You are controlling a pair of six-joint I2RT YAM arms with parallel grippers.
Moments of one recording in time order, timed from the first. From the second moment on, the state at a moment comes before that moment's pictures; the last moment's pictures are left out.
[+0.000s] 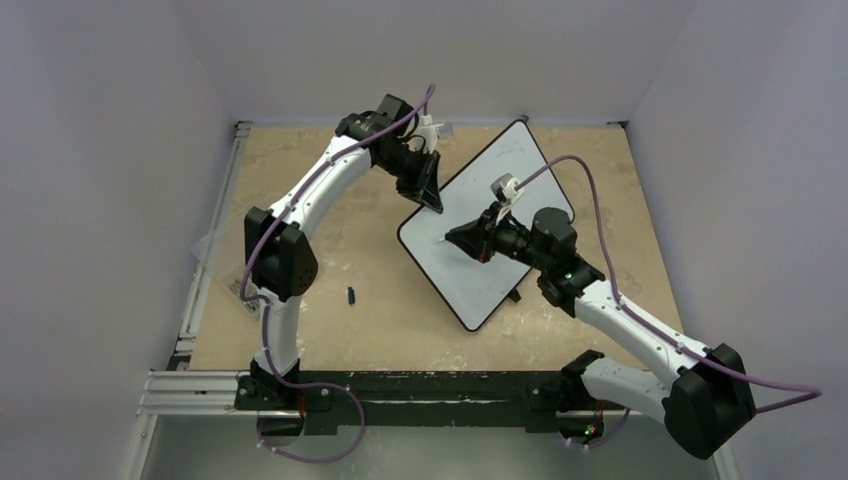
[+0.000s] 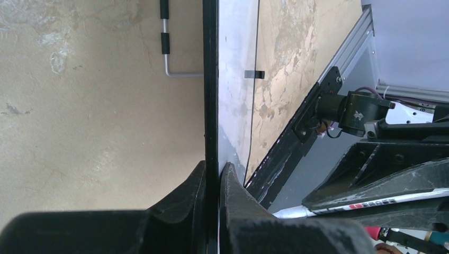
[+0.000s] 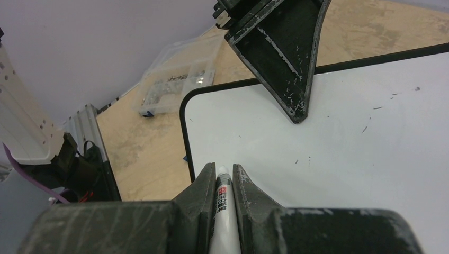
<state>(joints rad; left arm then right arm) -0.51 2.07 2.08 -1.09 0.66 -0.12 0.55 1.03 0.65 0.28 -0.44 0.31</state>
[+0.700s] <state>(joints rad) -0.51 2.06 2.06 -1.08 0.66 -0.12 0.63 1.19 0.77 0.31 -0.38 0.29</state>
